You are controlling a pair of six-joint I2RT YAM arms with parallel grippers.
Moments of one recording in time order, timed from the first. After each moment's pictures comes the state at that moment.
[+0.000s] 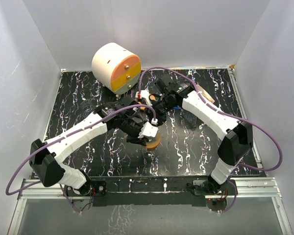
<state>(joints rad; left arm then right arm) -0.81 1.43 1.27 -0.96 0.71 0.97 0.63 1.69 1.62 -1.05 -0.72 -0.54</state>
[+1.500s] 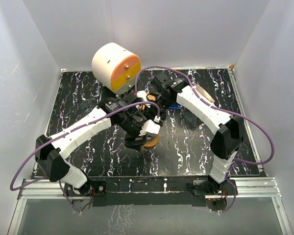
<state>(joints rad) -0.81 1.50 1.40 -1.15 0.66 0.92 0.64 1.81 1.78 -1.25 -0.69 -0.59</state>
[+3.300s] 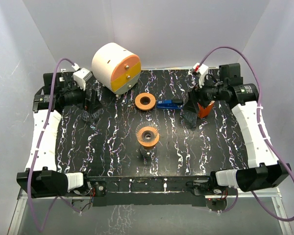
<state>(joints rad) 0.03 1.27 1.43 -0.94 0.70 0.40 0.15 1.33 1.58 -1.06 -0.72 -0.44</state>
